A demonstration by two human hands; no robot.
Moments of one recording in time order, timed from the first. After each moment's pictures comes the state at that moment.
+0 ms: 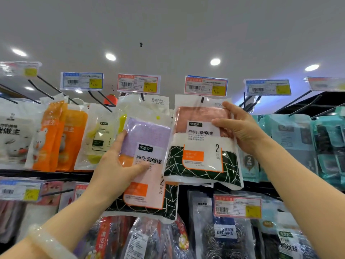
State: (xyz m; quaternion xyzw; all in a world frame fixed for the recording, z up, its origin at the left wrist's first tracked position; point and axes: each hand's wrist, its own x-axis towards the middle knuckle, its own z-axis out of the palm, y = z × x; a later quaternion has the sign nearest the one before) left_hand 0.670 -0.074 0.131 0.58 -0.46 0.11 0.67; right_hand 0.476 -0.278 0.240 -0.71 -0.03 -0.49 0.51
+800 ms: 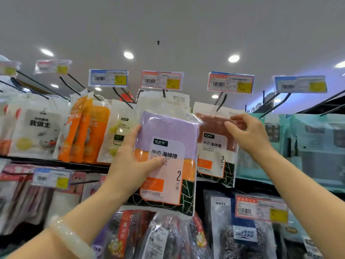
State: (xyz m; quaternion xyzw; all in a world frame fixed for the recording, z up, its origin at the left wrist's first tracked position) left_hand 0.668 -0.058 0.127 0.54 -0.46 0.11 0.69; right_hand 0.515 -0.277 0.220 -0.77 0.13 -0.61 0.15
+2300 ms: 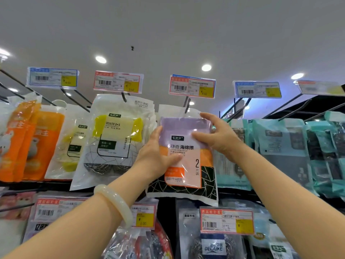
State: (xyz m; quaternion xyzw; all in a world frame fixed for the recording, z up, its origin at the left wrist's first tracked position) left_hand 0.631 -0.177 0.183 0.63 -0.52 0.12 0.56; right_hand 0.500 -0.304 0.236 -0.81 0.08 -0.50 0.29
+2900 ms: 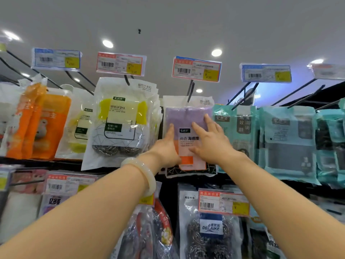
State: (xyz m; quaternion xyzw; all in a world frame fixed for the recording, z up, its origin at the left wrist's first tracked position) left_hand 0.626 -0.203 0.177 0.78 -0.50 0.08 0.37; right_hand 0.518 -0.305 0.198 -0.88 0.29 -0.35 -0.12
